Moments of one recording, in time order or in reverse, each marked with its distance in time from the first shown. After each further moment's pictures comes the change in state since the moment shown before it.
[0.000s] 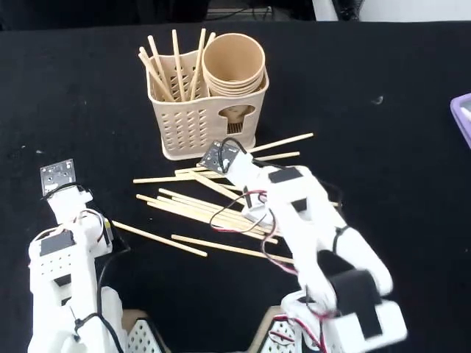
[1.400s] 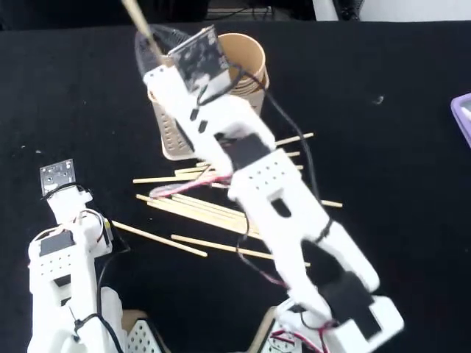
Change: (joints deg) left arm 0.0 0.0 0.0 0.0 0.0; right arm -15.8 0.3 -33.8 -45.8 -34.4
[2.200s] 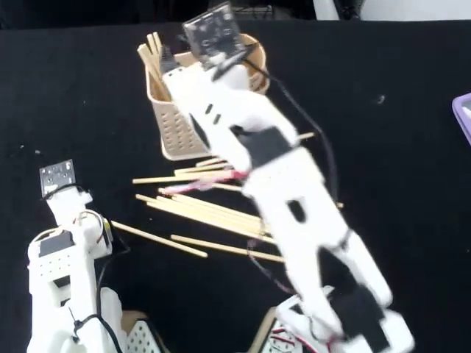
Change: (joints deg) left arm 0.0 0.0 0.4 0.0 0.0; right arm 2.4 -6.5 -5.8 27.4 -5.2
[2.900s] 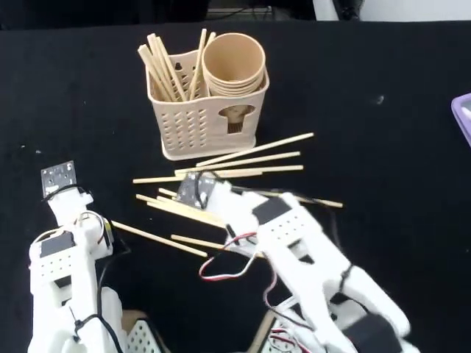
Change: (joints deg) left arm 0.0 -0.2 0.5 0.0 0.0; right arm 0.1 -11.1 50.1 25.3 34.5
